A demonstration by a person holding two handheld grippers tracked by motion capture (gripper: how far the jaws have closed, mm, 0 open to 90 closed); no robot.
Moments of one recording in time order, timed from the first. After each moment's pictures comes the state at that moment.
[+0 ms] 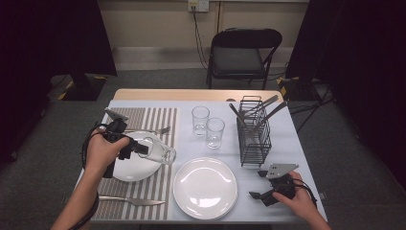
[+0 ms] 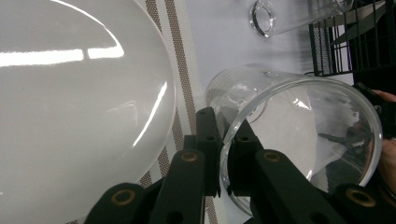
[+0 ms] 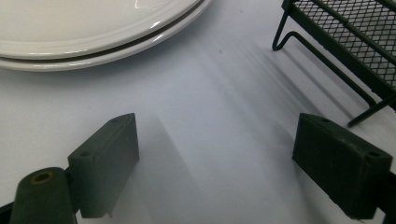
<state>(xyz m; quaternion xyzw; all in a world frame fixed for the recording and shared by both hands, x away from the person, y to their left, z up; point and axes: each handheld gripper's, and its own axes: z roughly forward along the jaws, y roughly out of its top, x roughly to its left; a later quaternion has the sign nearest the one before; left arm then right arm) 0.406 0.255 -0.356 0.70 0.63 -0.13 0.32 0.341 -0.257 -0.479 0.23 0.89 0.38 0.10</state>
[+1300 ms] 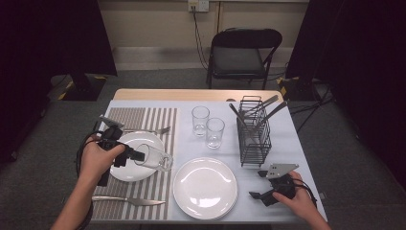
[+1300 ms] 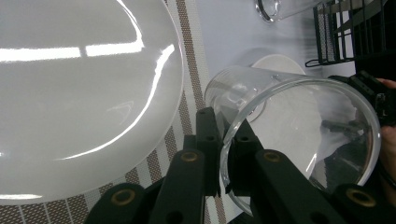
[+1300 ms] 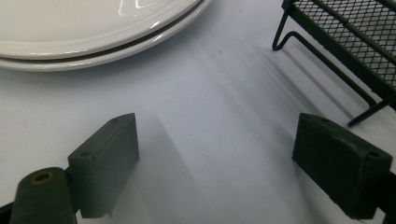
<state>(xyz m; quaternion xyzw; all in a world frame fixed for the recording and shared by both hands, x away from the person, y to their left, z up) 0.389 0.266 -0.363 0.70 0.63 -0.14 0.31 0.341 -0.257 -0.479 0.23 0.89 0.38 0.10</state>
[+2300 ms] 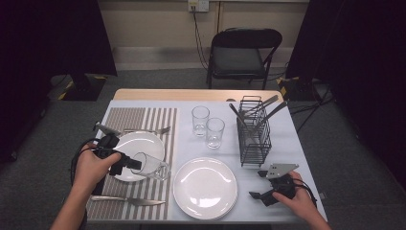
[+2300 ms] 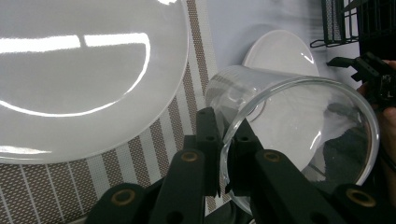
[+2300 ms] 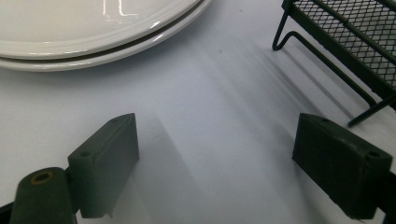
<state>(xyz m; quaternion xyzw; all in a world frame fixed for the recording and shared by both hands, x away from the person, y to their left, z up) 0.368 0.272 -0.370 0.70 0.63 -0.15 0.30 0.341 -0.257 -0.479 0.23 0.89 0.38 0.09</state>
